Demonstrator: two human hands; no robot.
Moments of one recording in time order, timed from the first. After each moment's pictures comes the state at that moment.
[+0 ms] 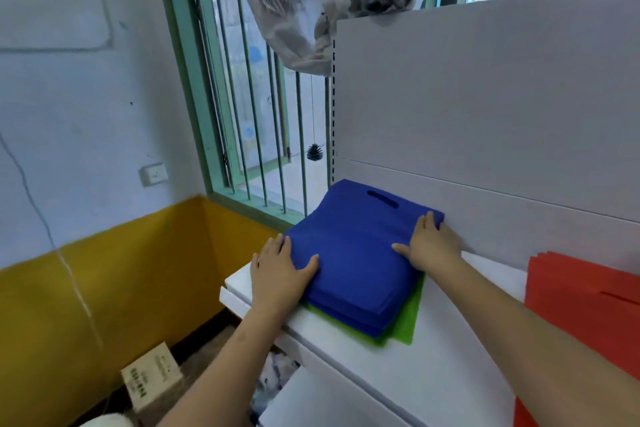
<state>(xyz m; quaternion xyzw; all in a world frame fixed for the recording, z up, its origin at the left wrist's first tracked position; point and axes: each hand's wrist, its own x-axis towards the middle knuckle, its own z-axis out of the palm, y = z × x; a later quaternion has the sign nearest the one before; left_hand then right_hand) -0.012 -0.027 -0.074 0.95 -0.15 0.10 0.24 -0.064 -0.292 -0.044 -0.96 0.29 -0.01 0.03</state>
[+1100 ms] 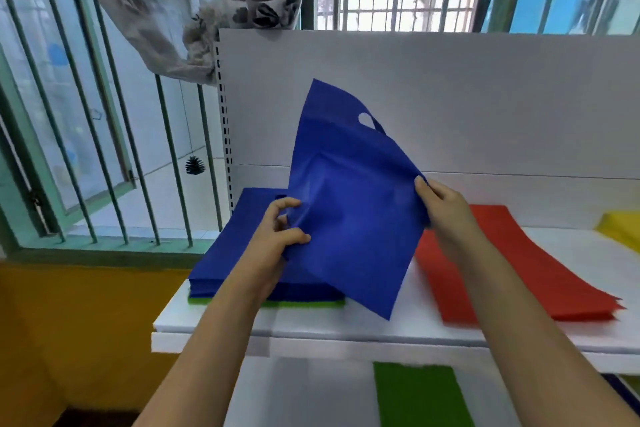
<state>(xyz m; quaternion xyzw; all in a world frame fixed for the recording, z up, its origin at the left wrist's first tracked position) -0.054 -0.029 0.008 0.47 -0.35 -0.36 0.73 -0.248 -0.205 0.035 -0.64 0.28 -0.48 0.52</state>
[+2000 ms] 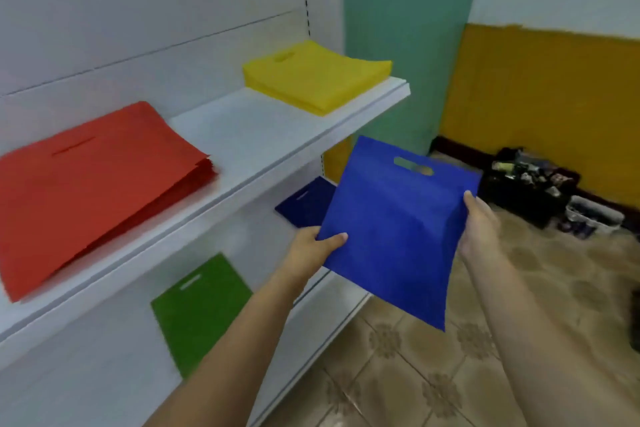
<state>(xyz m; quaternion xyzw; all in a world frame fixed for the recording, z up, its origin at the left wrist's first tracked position) -0.557 -0.180 -0.162 0.55 -0.55 -0.57 0.27 -0.837 -0.179 -0.216 -0.05 0.54 -0.73 0.42</state>
